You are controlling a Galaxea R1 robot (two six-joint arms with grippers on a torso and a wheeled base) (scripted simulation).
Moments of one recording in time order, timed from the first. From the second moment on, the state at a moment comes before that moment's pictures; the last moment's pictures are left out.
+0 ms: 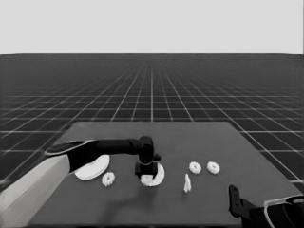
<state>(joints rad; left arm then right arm) 0.18 2.96 -1.48 0.35 1.54 -1.48 -0.35 1.76 -0.39 -0.70 -1.18 0.32</state>
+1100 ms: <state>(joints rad) 0.01 2.94 -1.39 0.19 1.57 -1.54 -0.35 1.76 -0.39 -0.70 -1.18 0.32</state>
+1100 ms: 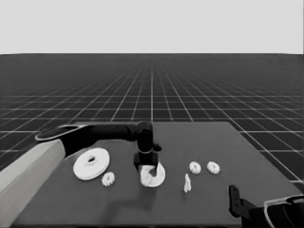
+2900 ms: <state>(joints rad) 0.04 2.40 -1.17 0.20 1.50 -1.23 -0.35 1.76 -0.39 -0.70 -1.18 0.32</state>
